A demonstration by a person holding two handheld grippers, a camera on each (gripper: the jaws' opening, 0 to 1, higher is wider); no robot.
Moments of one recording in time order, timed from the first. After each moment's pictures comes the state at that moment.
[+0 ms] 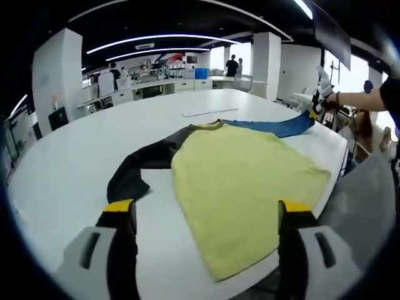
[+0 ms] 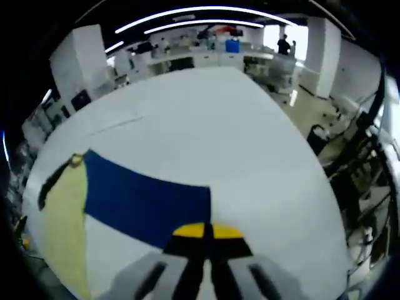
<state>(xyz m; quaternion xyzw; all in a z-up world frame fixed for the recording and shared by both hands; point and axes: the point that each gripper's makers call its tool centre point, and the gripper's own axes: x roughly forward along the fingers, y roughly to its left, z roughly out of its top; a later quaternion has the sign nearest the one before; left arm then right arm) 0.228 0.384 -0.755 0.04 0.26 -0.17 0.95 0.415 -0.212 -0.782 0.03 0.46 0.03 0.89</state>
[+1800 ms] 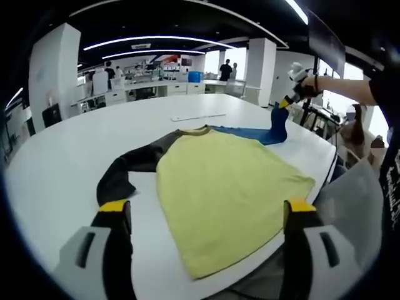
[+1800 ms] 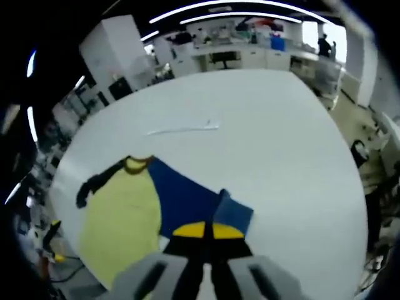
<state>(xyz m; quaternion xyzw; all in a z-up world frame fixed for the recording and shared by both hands) 0.213 0.372 -0.747 0.02 0.25 -0.20 0.95 0.453 -0.049 -0.717 0.04 0.48 0.18 0.86</state>
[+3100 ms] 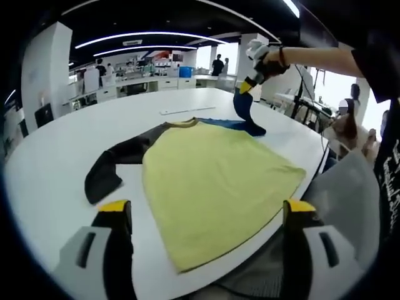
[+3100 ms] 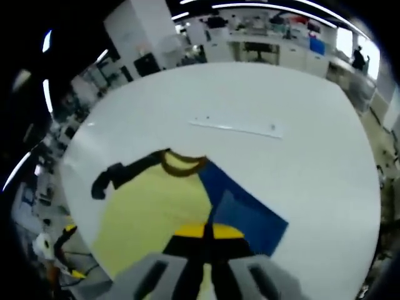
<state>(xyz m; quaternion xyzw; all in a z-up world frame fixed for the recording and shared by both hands) 0.195 0.335 -0.749 0.02 0.27 -0.23 0.93 0.466 0.091 -0.709 -0.02 0.51 0.27 0.82</state>
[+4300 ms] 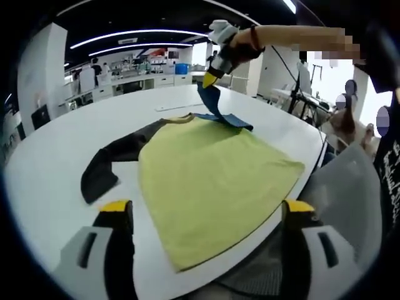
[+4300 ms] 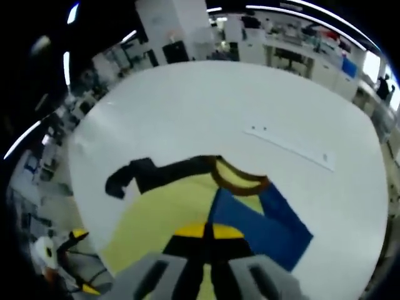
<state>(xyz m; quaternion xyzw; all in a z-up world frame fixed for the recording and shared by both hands) 0.190 0.333 -0.759 0.03 0.28 -0.25 0.93 0.452 0.219 -0.712 -0.09 0.49 0.33 0.80</state>
